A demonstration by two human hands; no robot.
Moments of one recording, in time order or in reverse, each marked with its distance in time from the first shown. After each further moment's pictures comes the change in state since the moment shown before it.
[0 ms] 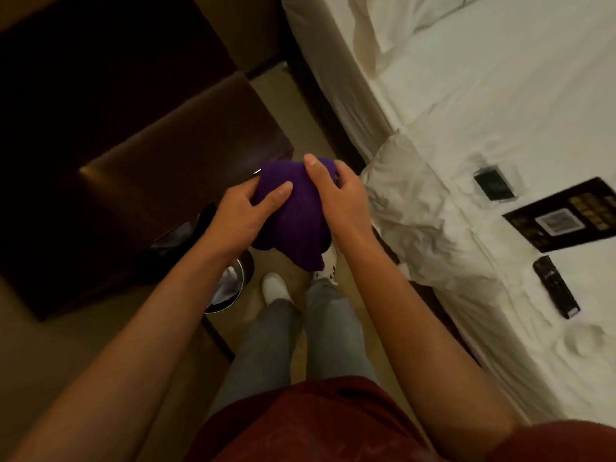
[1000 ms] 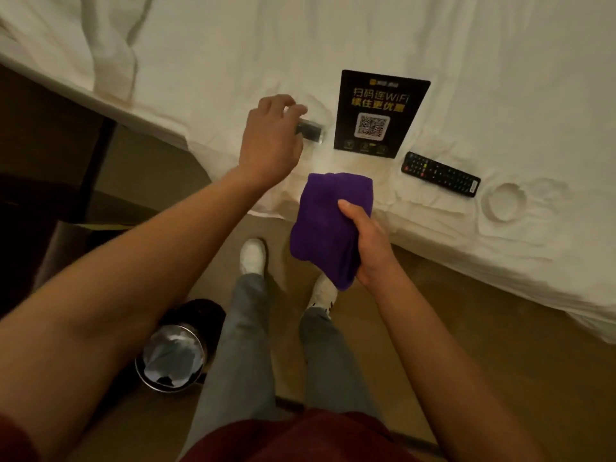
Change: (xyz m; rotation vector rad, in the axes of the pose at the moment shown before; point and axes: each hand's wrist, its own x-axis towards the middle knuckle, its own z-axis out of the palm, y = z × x) left_hand 0.157 -0.026 0.402 1.464 -0.381 0.814; right_hand -0.076 0.157 -0.304 0.932 0.385 0.442
